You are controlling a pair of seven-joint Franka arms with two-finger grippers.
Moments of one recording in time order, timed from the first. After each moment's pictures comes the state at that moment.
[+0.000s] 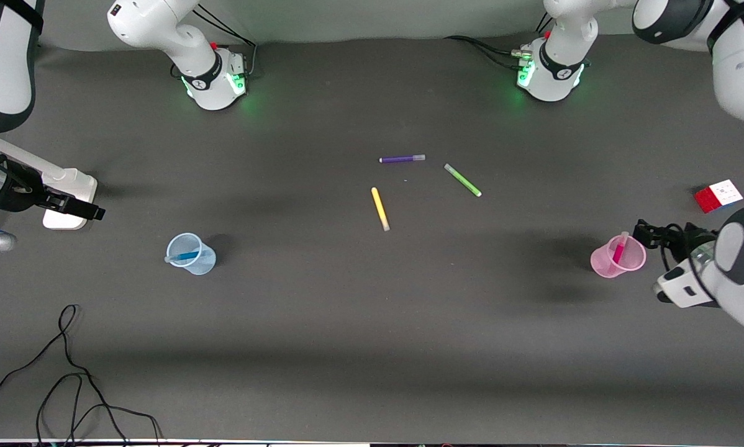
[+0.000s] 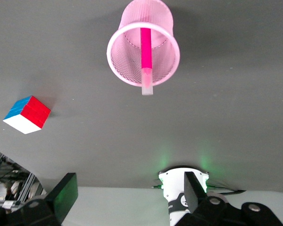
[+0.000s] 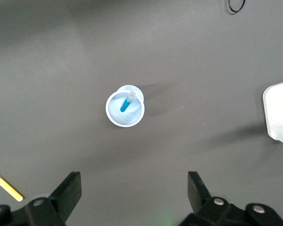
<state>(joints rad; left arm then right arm) 0.23 0.73 -0.31 -1.05 0.32 1.09 0.06 0.90 0.22 -1.07 -1.58 0.21 1.55 0.18</state>
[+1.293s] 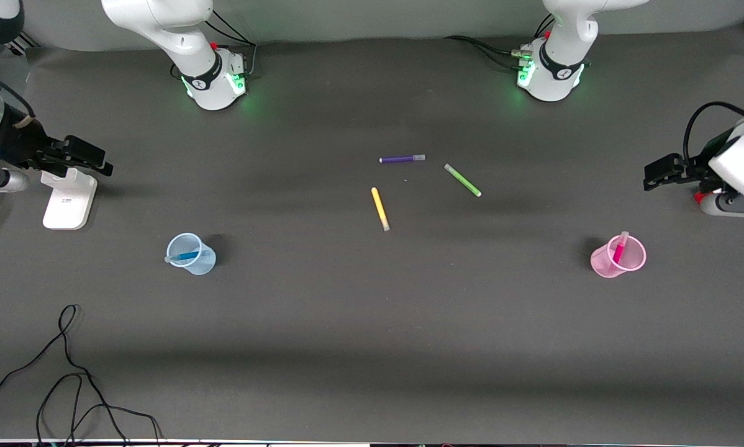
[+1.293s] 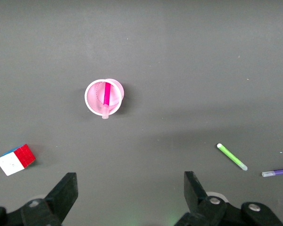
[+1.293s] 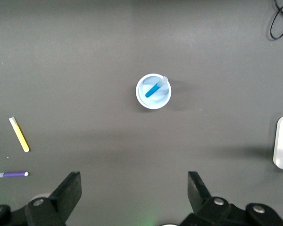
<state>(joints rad) 0.04 0.03 -0.06 -1.64 0.00 1.59 0.06 0.09 -0.09 -0.09 -1.73 0.08 1.59 0.06</state>
